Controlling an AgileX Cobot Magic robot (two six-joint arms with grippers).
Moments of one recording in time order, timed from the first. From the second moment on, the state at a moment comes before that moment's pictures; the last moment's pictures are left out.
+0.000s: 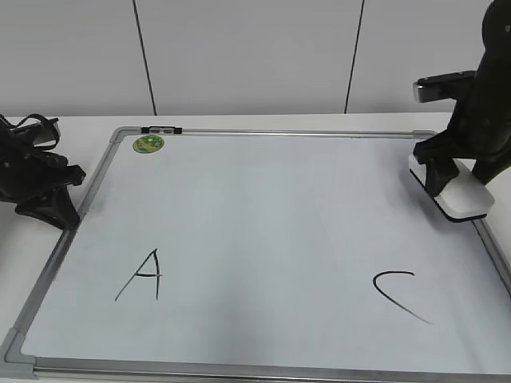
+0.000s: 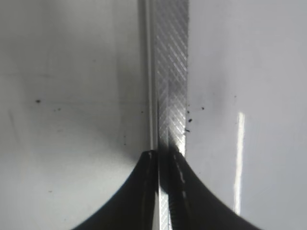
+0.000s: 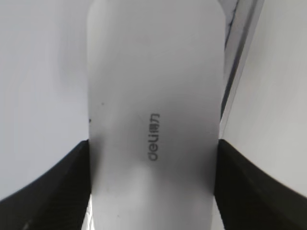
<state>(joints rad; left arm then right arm) 0.04 2.13 -1.40 -0.42 0.88 0.32 0.07 1.98 -1.51 -0.08 1.04 -0.08</state>
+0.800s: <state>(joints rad) 0.05 2.13 -1.40 -0.43 0.88 0.30 0.02 2.02 -1.41 -0.10 0.91 0.13</state>
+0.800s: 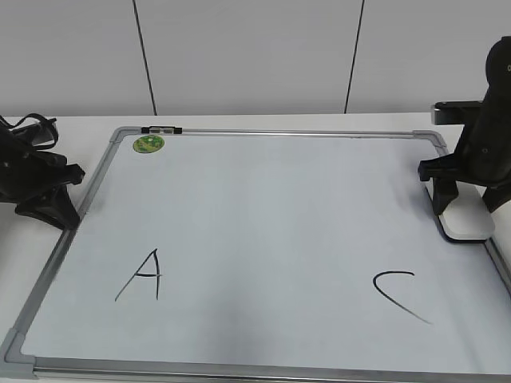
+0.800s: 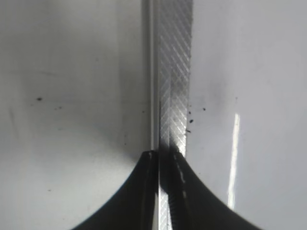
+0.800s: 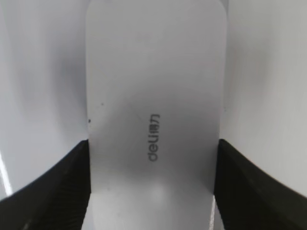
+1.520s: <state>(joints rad) 0.05 2.13 -1.40 -0.42 0.88 0.30 0.02 2.02 -1.42 -0.12 0.98 0.13</state>
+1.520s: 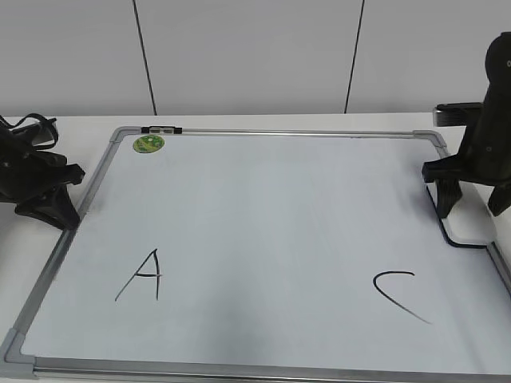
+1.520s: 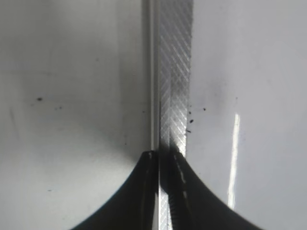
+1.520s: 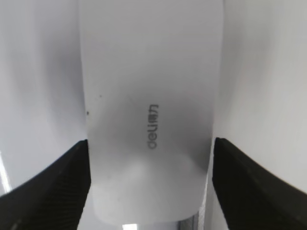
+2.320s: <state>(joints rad) 0.06 2.06 -1.40 -0.40 0.88 0.30 0.02 1.95 -1.60 -0.06 1.13 -0.02</state>
